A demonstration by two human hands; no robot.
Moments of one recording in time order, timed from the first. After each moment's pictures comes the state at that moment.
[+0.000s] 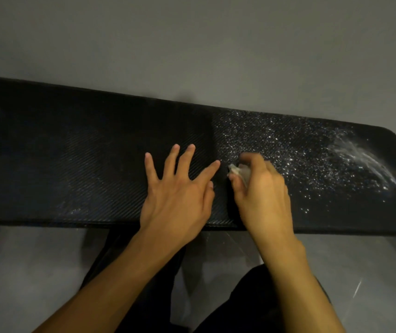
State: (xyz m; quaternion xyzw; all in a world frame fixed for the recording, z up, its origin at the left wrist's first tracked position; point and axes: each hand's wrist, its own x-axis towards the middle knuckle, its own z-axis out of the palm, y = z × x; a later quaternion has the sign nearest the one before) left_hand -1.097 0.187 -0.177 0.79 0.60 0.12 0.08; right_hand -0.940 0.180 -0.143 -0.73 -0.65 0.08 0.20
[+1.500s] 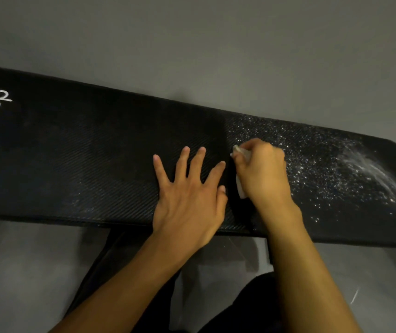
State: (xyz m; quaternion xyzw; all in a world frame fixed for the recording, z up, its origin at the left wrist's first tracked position) left_hand -1.100 0.186 -0.178 0.78 0.61 0.12 0.08; right_hand -0.958 0.238 -0.135 -0.74 -0.63 0.11 0.20
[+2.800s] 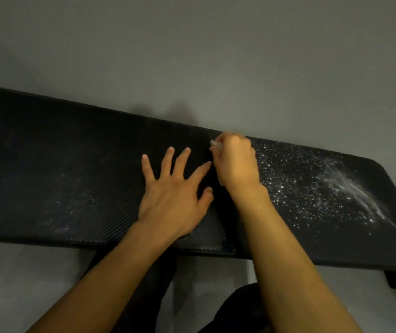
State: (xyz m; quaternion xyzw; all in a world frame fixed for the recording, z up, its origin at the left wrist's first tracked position) left_hand -1.090 0.230 -0.168 0.78 0.61 0.08 0.10; right_hand -0.956 0.300 -0.133 -0.71 -0.69 0.07 0.17
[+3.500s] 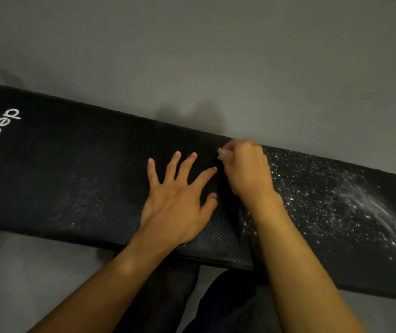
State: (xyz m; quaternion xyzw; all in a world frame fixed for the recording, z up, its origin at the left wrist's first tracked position) left_hand -1.085 0.231 -0.179 0.76 0.63 0.11 0.07; right_hand -0.936 0.312 -0.140 -0.67 -0.72 0.10 0.17
